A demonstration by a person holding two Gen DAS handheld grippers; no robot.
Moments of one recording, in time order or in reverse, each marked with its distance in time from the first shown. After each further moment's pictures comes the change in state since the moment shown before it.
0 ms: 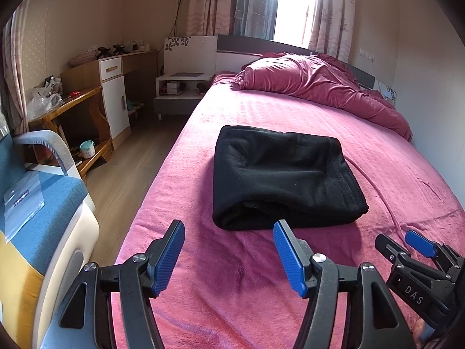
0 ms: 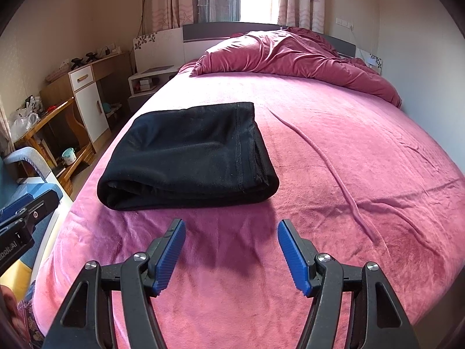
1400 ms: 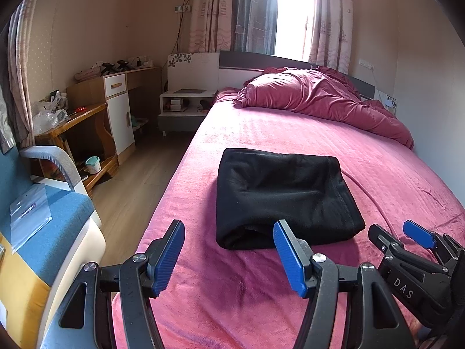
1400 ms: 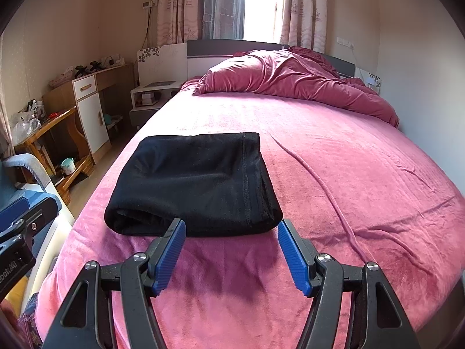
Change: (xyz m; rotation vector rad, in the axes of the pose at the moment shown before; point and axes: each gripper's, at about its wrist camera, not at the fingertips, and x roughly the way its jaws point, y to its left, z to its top) left arm -0.023 -0.008 0.015 0.005 -0.079 0.030; right arm -0.014 0.018 0.025 -0.028 -0.088 -0.024
